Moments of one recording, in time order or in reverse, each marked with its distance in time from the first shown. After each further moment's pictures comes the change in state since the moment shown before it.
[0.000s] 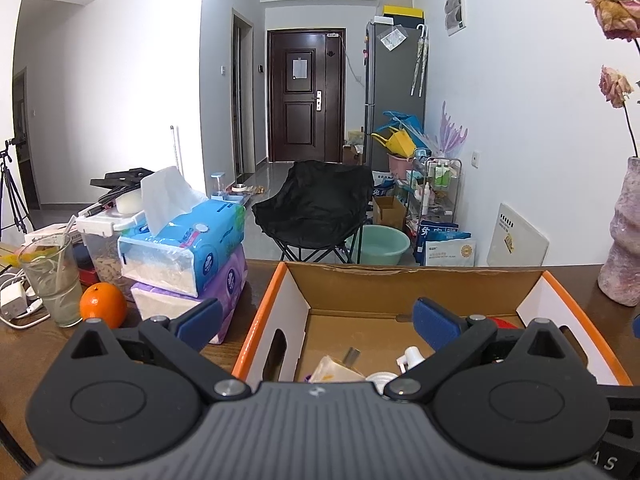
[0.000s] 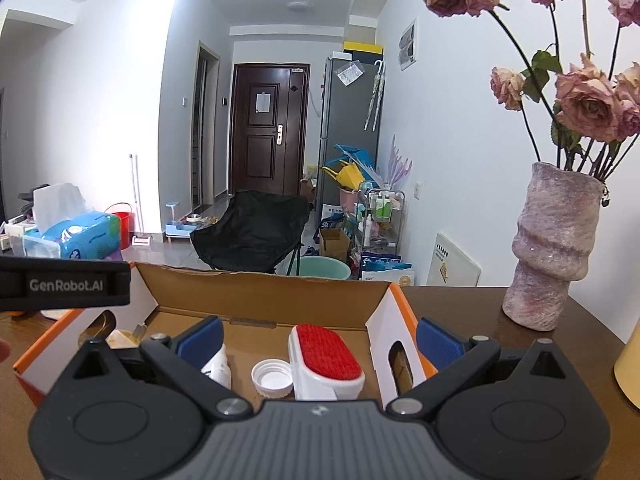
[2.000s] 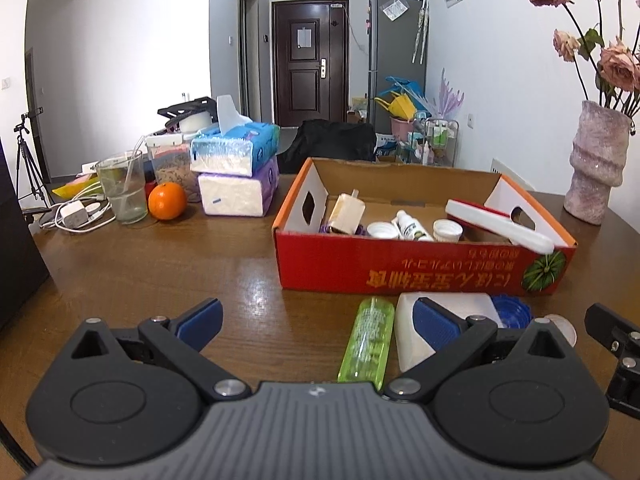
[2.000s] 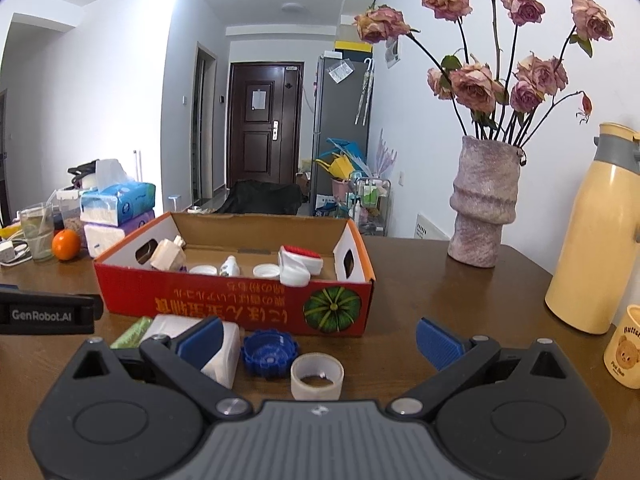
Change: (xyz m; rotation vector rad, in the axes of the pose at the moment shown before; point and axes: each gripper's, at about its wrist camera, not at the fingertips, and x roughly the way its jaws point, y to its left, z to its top) left arm -0.136 0.023 -0.098 0.009 0.107 0.013; right arm -0.157 -0.030 -0.080 0.012 0.020 -0.009
